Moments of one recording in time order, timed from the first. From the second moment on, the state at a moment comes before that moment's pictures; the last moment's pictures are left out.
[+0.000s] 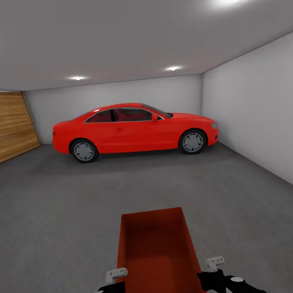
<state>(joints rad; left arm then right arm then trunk) -0.40 -0.10 0.10 -0.43 0.00 0.19 0.03 -0.55 -0.02 -0.07 -0.10 0.07 -0.08 0.29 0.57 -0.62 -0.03</state>
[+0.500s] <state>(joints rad) -0.40 -0.10 0.10 -0.43 0.00 0.19 0.03 -0.55 -0.02 -0.07 -0.10 0.07 -0.08 0.29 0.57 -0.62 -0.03</state>
